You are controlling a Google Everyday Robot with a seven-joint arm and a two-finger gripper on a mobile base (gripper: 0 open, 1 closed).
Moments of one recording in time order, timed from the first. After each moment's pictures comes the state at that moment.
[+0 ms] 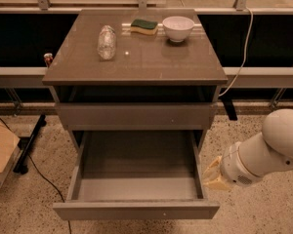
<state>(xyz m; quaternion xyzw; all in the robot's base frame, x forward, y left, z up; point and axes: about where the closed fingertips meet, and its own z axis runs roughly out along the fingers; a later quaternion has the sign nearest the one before) 0.406 -0.182 0.682 -0.58 0.78 0.14 0.18</state>
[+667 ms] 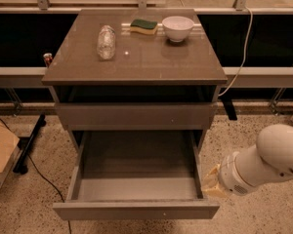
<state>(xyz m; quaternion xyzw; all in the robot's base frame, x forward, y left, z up) 0.402 -0.186 0.651 -0.57 0.79 0.12 0.18</state>
